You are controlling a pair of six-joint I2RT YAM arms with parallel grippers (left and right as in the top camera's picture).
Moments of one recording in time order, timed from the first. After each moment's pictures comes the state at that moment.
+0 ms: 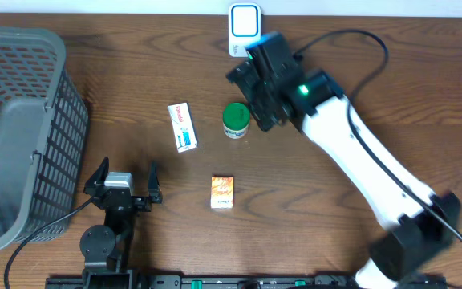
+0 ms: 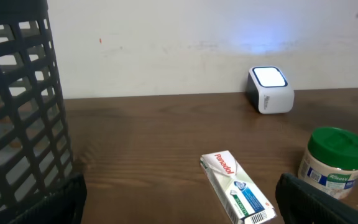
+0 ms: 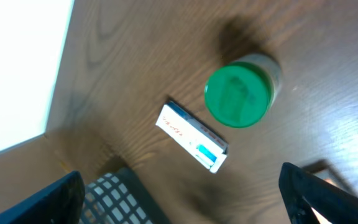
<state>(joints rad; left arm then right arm) 0.00 0.06 0.01 0.02 0.07 0.01 0.58 1.82 1.73 -0.88 -0.05 1.49</state>
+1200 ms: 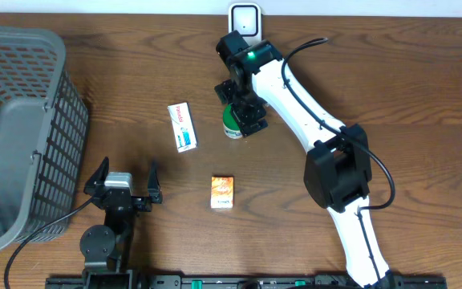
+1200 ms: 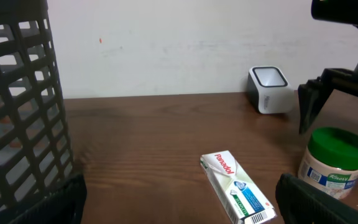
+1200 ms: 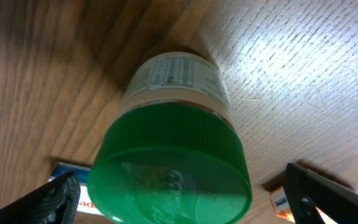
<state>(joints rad) 0.00 0.06 0.01 0.02 0.07 0.01 0.56 2.38 2.20 -1.29 -0.17 1.63</state>
